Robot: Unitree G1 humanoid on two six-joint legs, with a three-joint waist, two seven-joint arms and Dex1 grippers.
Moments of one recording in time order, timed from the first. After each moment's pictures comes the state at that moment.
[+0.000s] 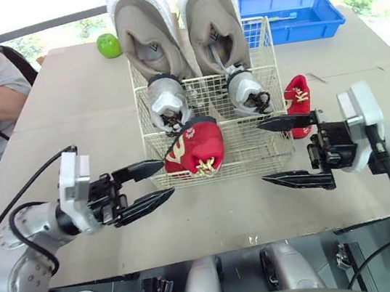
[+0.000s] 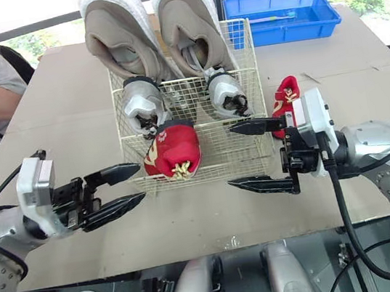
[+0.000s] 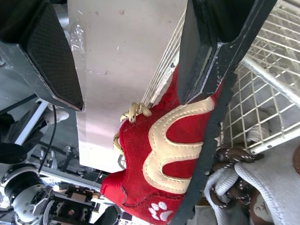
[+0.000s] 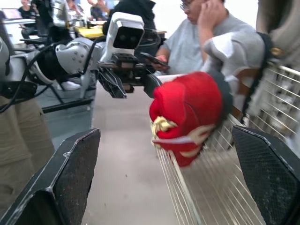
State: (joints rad) left arm 0.03 0.78 0.37 -0.45 -0.88 0.49 -1.16; right arm -0.30 -0.74 -0.05 -0.61 0.90 0.56 0.94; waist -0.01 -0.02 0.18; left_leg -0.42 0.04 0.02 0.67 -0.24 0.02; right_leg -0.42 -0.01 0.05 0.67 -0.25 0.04
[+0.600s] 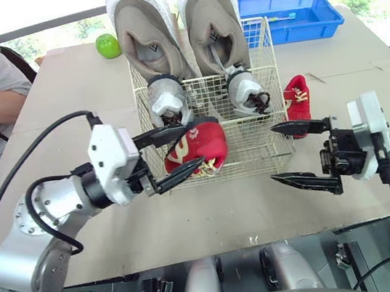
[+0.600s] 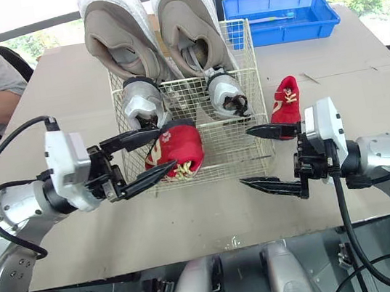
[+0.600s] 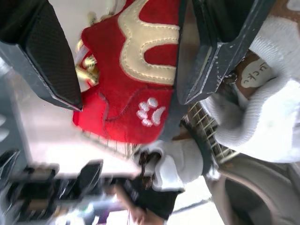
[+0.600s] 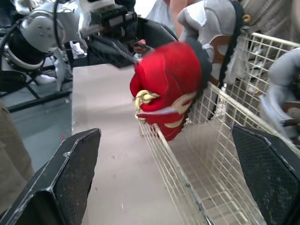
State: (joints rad) left arm -0.12 0.81 0.21 -0.73 -0.67 0.50 -0.78; right arm -0.16 -0.79 -0.17 -0.66 0.90 0.57 0.88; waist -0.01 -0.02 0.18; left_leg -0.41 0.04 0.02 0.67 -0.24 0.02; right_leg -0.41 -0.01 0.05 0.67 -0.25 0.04
